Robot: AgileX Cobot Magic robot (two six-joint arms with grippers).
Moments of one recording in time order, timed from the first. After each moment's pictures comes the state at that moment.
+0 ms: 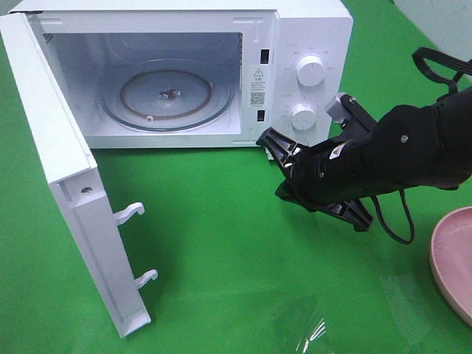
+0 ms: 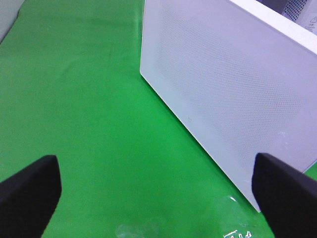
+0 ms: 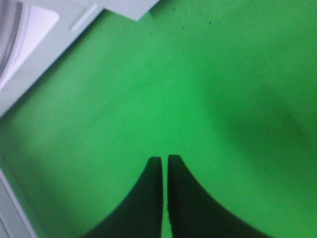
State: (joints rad) left arm 0.04 0.00 -0.51 -0.14 1.07 0.04; right arm 0.59 1.76 -0.75 0.45 -0.12 0.60
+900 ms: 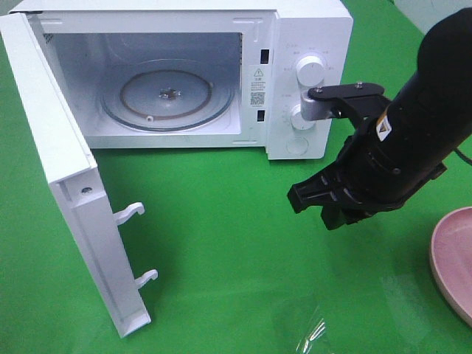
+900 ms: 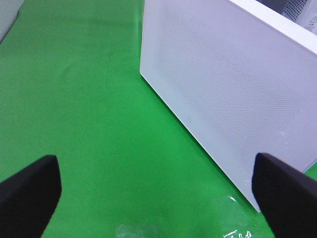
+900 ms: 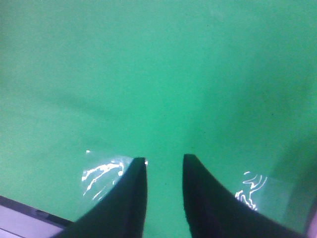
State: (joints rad) left arm 0.04 0.00 -0.51 -0.14 1.07 0.04; right arm 0.59 1.52 -0.87 -0.02 0.64 0.24
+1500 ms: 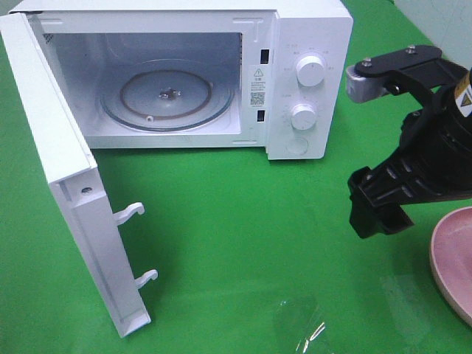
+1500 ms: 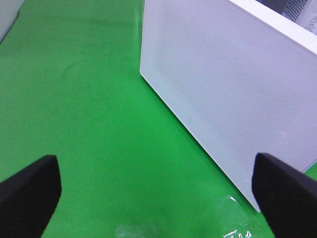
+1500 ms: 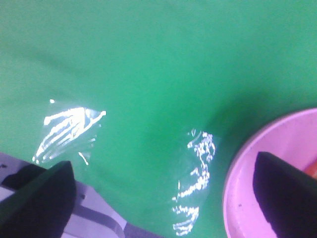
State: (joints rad) left arm 0.04 0.00 -0.51 -0.14 1.07 0.04; right arm 0.59 1.32 -0.87 -0.15 0.86 0.19
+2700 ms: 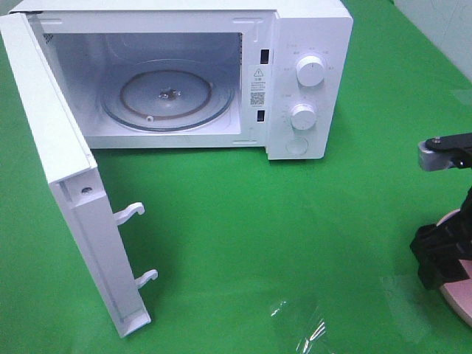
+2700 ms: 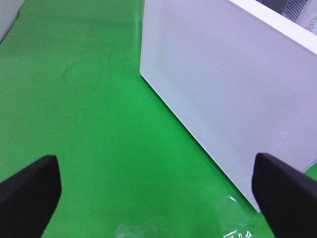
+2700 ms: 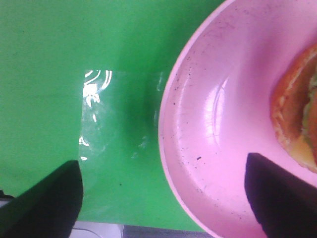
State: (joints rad) left arm 0.04 0.00 -0.51 -0.14 1.07 0.04; right arm 0.28 1.38 -0.62 -0.15 0.71 0.19
